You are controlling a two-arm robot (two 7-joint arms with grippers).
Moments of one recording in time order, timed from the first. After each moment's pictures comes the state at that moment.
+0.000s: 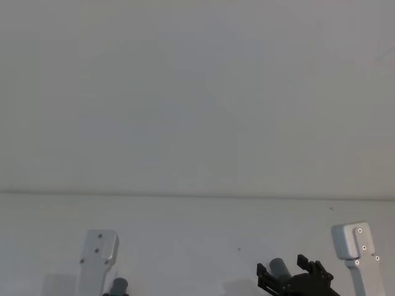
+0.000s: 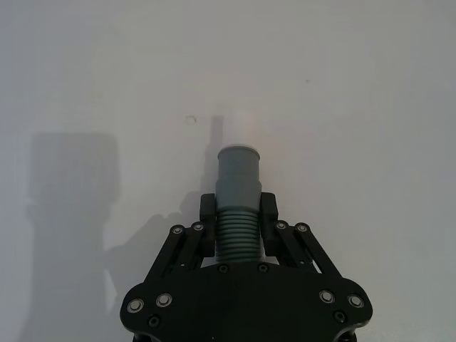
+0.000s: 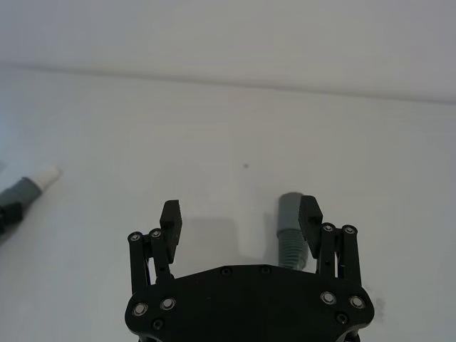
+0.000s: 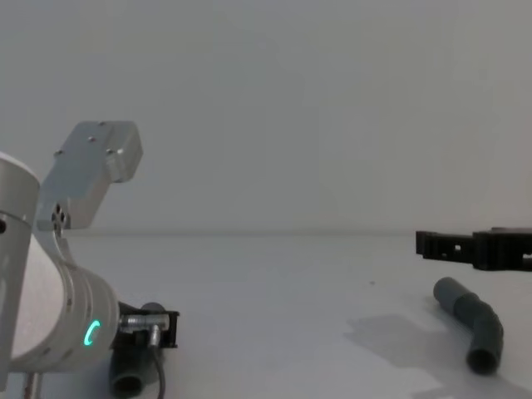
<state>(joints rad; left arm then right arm) -0.07 0.01 0.29 -1.83 -0.24 0.83 0.35 0.02 0.31 -0.25 -1.85 0.36 0.44 0.07</state>
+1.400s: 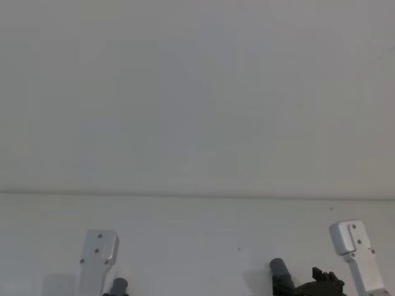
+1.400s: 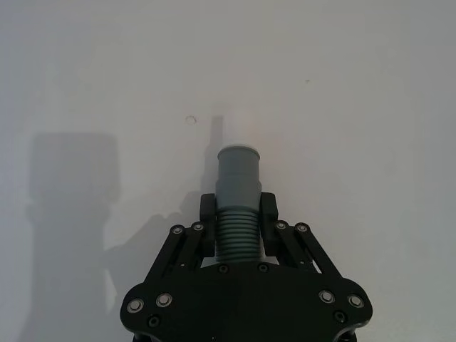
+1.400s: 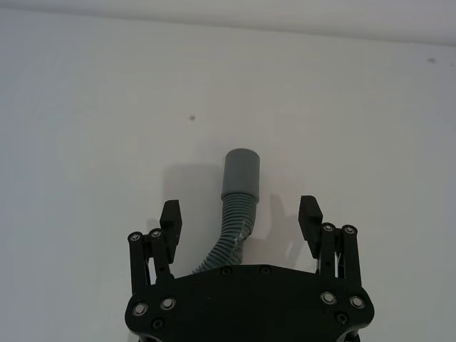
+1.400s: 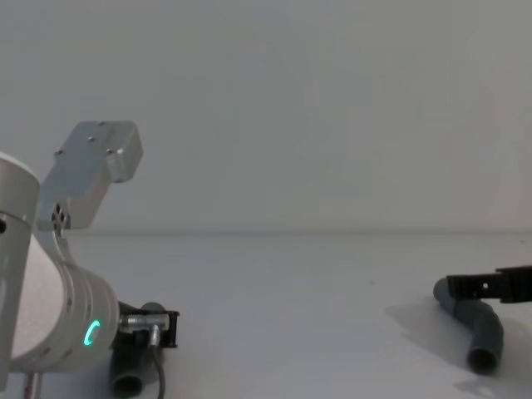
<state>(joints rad) -0.07 0.01 0.29 -1.83 -0.24 0.83 0.35 0.09 0.30 -0.23 -1.78 0.32 0.64 0.05</state>
